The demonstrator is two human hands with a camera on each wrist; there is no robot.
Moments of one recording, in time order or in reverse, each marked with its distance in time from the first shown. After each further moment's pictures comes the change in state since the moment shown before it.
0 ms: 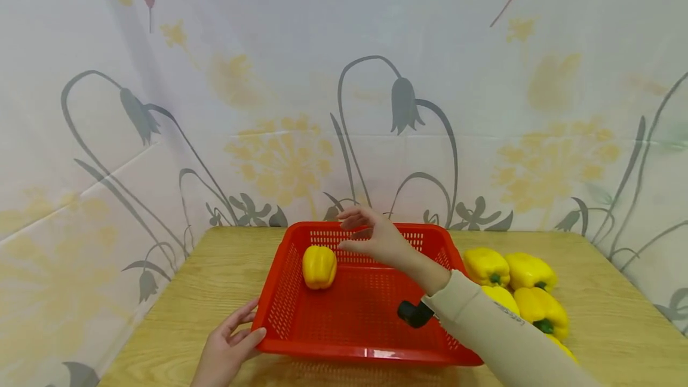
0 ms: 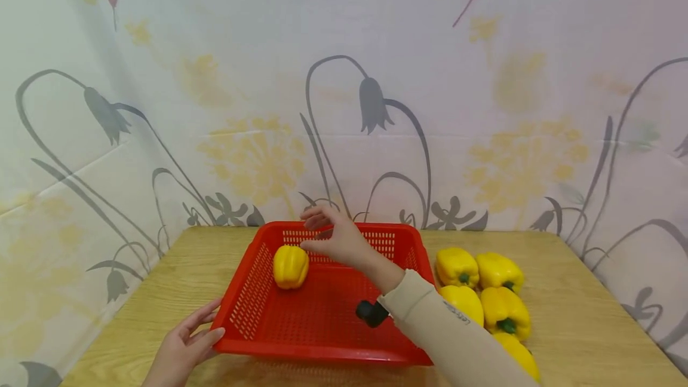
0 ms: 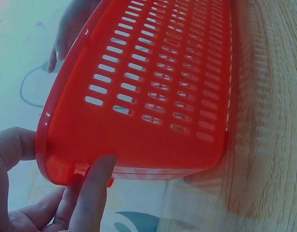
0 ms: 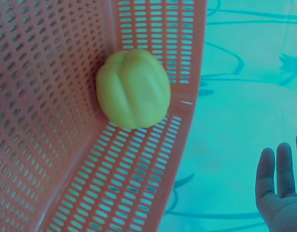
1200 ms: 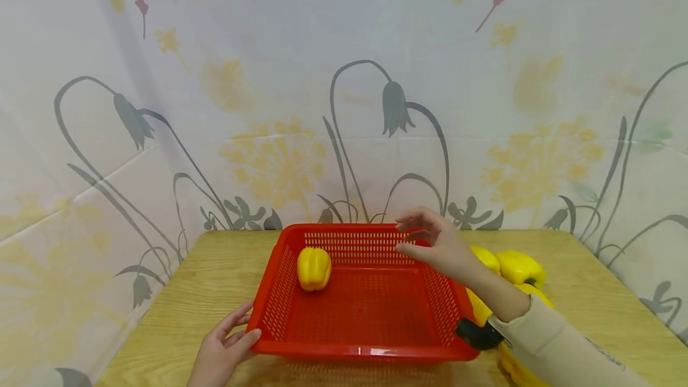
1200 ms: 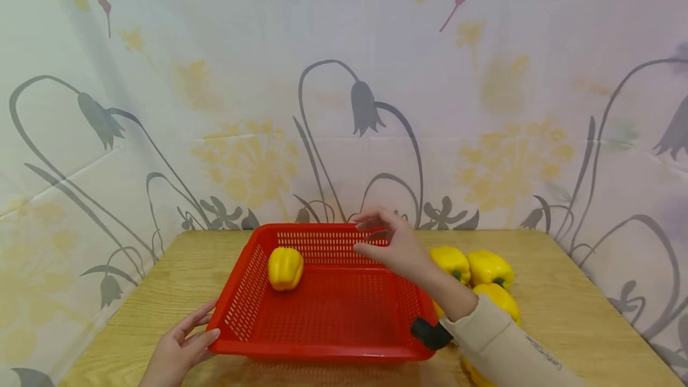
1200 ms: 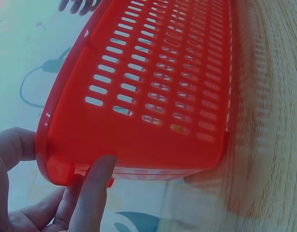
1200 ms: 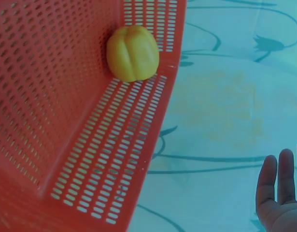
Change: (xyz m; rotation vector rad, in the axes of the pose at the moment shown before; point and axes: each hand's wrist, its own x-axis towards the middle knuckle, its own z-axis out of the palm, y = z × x) left_hand -0.001 -0.001 0.000 -0.006 -0.008 0.007; right_hand -0.068 -0.009 -0.064 -0.060 0.158 -0.103
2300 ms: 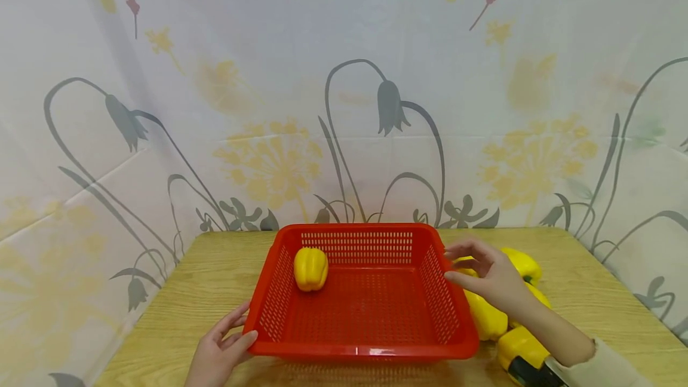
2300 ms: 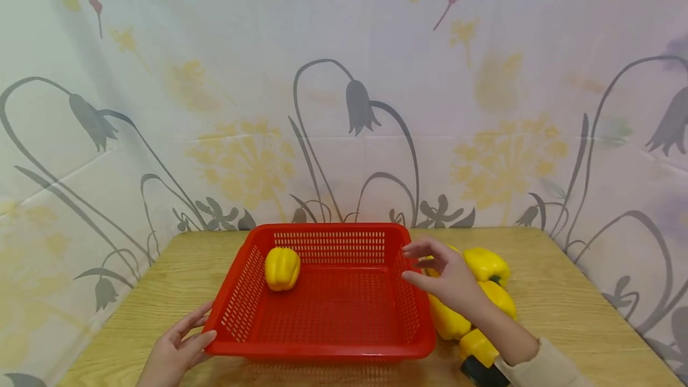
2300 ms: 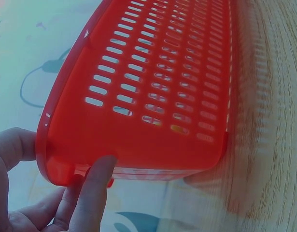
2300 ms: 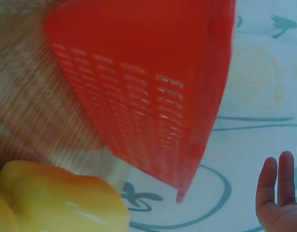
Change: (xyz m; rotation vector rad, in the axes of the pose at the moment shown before) left_hand 0.001 0.000 0.000 0.001 0.000 -0.009; right_hand -0.070 0.021 -0.040 0.000 0.086 -0.008
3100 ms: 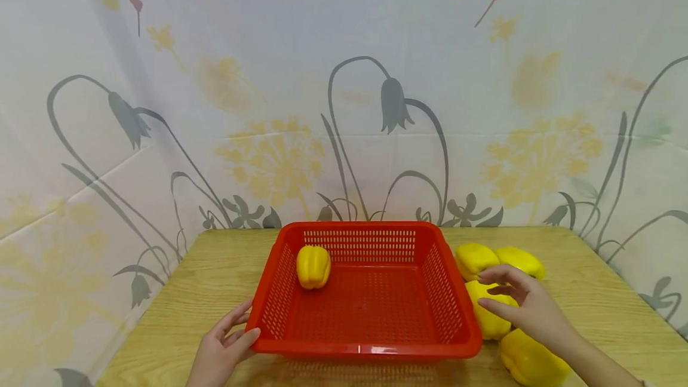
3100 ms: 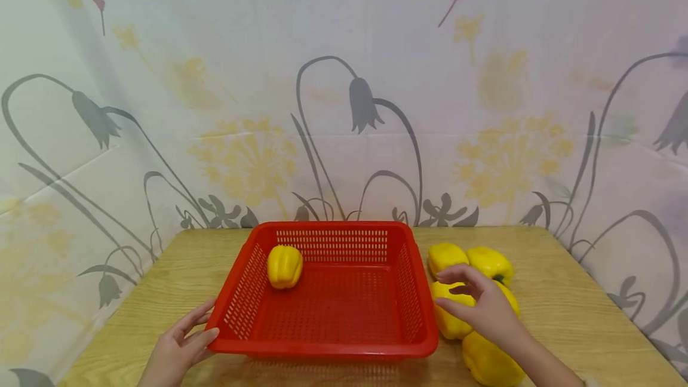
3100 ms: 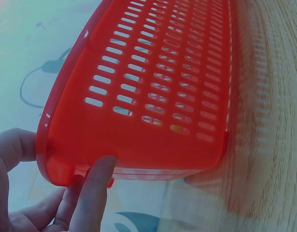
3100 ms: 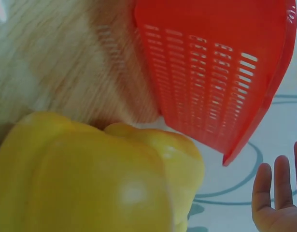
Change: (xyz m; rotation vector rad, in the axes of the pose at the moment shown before) left_hand 0.001 -0.001 -0.001 0.025 0.002 0.006; right_hand -0.047 0.020 -0.019 -0.163 0.047 0.092
